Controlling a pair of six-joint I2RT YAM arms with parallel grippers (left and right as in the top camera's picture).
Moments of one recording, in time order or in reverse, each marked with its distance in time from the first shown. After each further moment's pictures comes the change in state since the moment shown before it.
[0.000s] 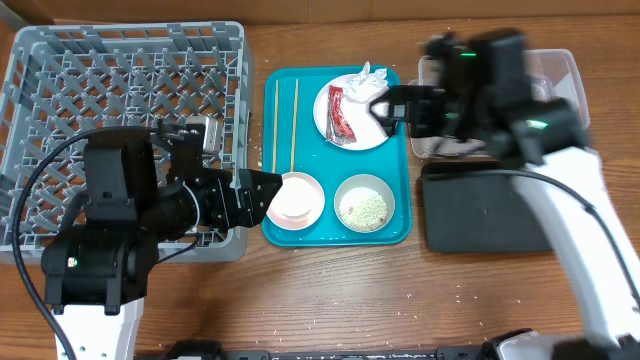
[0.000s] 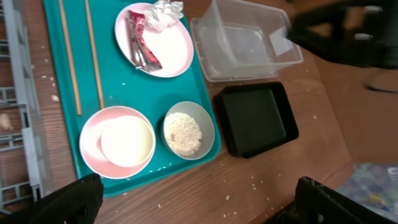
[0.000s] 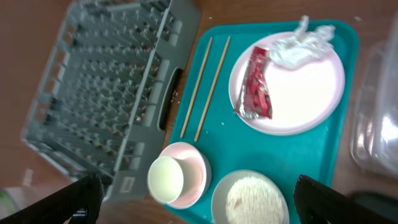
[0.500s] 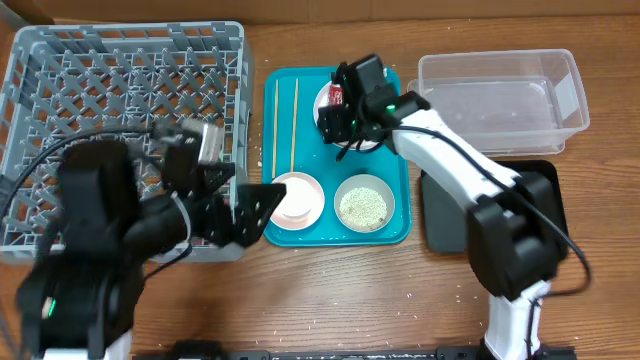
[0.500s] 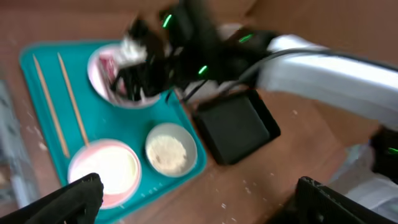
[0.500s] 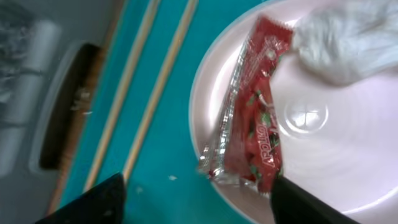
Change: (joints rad) left arm 0.000 -0.074 0.087 -0.002 0.083 0.114; right arm 0.169 0.545 0.009 0.368 0.245 -0.027
